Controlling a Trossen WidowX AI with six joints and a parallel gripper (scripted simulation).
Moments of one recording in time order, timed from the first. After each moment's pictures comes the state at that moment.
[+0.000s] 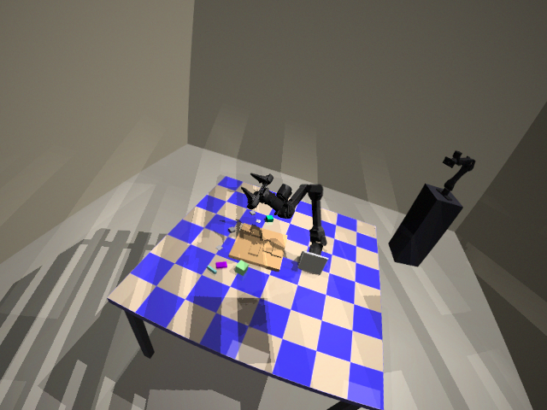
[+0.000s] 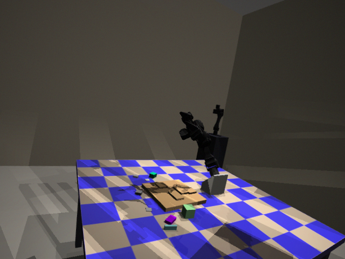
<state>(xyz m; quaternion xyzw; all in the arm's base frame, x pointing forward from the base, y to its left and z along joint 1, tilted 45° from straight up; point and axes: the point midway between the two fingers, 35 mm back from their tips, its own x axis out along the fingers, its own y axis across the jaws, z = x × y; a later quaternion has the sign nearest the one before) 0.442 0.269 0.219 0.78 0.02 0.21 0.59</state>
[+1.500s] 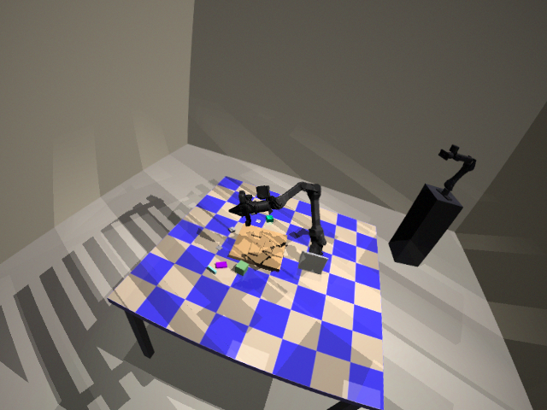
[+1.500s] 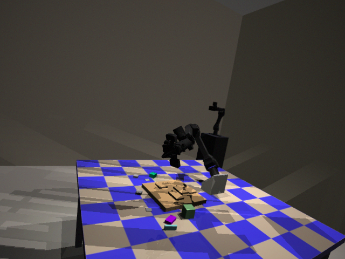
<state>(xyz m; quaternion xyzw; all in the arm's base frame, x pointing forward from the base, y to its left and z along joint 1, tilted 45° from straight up) 0.493 0.115 0.103 0.41 0.15 -0.16 0.88</state>
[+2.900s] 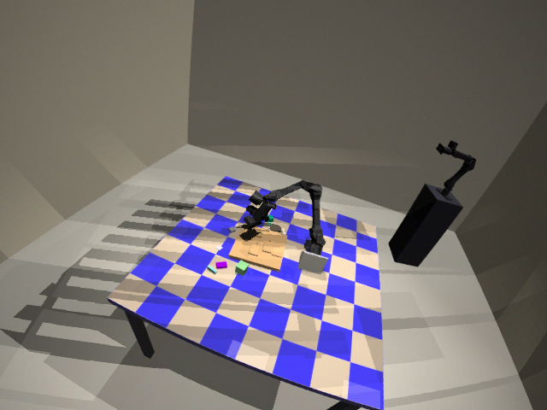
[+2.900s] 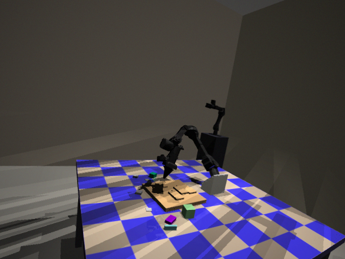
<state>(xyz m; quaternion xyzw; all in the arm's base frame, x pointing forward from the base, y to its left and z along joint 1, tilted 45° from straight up) 0.387 -0.054 0.067 -0.05 0.48 -0.34 0.81</state>
